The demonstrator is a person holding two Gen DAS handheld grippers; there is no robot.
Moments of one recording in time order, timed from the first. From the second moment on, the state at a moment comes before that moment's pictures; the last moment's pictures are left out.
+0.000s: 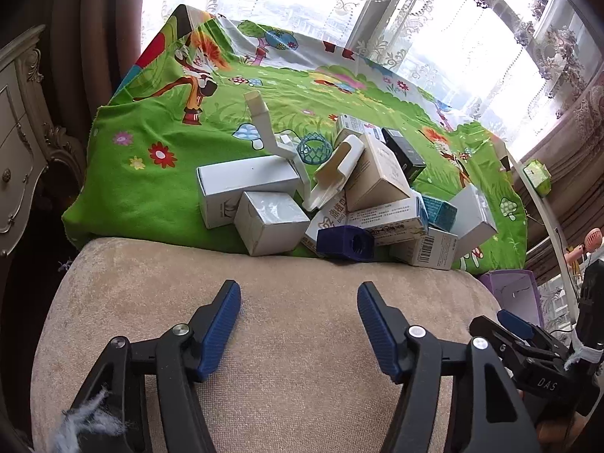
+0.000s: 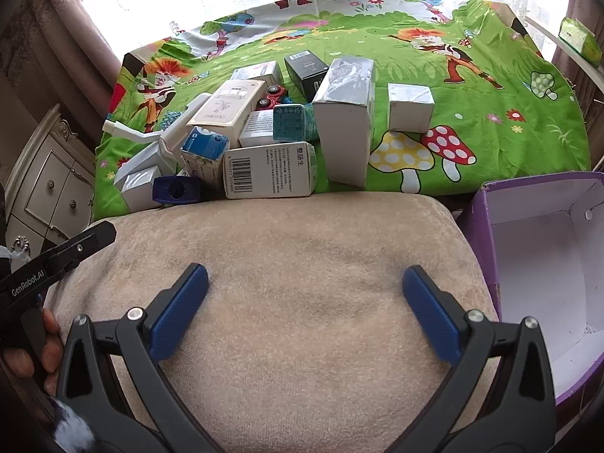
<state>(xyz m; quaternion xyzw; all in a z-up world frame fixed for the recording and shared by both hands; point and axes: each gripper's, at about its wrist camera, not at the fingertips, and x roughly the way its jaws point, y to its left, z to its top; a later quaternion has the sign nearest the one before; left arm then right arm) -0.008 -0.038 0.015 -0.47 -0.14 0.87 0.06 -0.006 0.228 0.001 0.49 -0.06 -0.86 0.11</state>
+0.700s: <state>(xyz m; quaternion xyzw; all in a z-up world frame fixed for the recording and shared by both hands) -0.075 -0.044 -0.014 -0.54 -0.17 0.82 0.01 -0.062 0.238 0.020 0.44 -0.04 -0.89 0.07</state>
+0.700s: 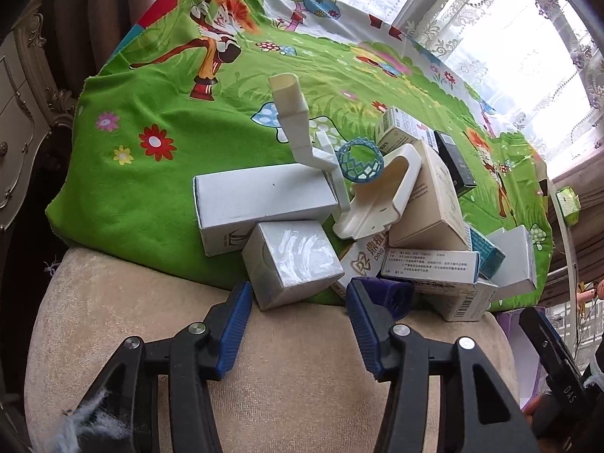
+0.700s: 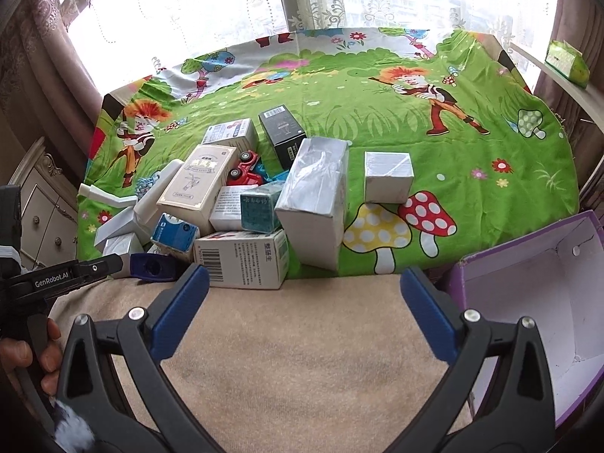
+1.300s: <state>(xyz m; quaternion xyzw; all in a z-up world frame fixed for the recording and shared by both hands) -0.085 -0.042 -0.031 -0.56 -0.18 0.81 -0.01 -0.094 0.243 0.011 0.45 -0.06 -0.89 0.04</state>
